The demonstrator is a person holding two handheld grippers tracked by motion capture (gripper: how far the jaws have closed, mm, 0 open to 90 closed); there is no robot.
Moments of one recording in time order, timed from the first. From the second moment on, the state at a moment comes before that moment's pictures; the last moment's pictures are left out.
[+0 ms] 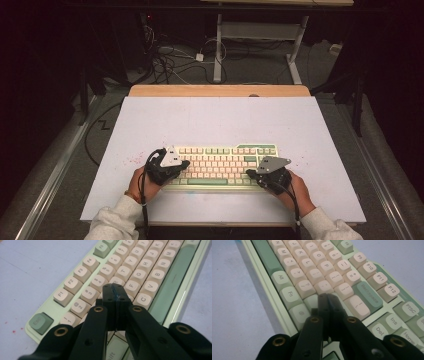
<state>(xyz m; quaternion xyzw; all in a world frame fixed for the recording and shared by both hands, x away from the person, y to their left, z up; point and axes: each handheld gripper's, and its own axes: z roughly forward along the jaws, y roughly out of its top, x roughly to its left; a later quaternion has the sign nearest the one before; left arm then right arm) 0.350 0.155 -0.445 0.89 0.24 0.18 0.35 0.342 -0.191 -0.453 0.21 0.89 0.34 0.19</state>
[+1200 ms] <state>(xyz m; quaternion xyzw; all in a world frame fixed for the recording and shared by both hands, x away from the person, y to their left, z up) 0.337 0.172 -0.429 0.87 0.24 0.20 0.37 0.333 -0.205 -0.419 0.21 0.86 0.41 0.22</state>
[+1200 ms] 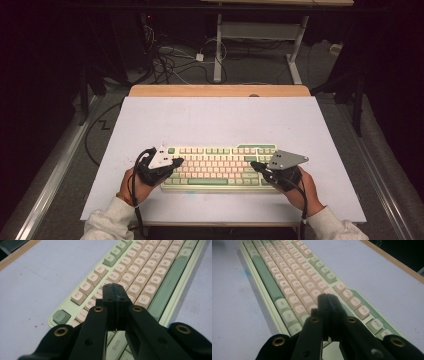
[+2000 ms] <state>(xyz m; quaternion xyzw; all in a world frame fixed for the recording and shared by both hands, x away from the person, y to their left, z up) 0.323 0.180 -0.424 0.87 0.24 0.21 0.39 0.332 -0.211 -0.411 0.22 0.85 0.42 0.23</state>
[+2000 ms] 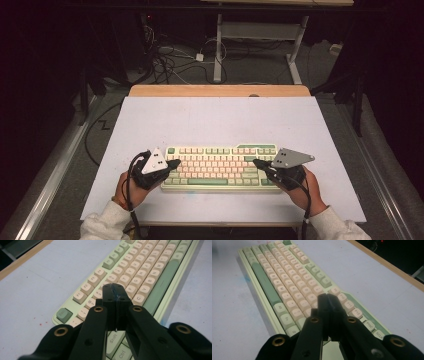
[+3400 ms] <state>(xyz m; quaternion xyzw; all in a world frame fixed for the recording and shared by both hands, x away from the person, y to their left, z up) 0.301 0.164 -0.431 0.87 0.21 0.20 0.39 0.321 -0.221 -0.410 0.22 0.85 0.43 0.23</state>
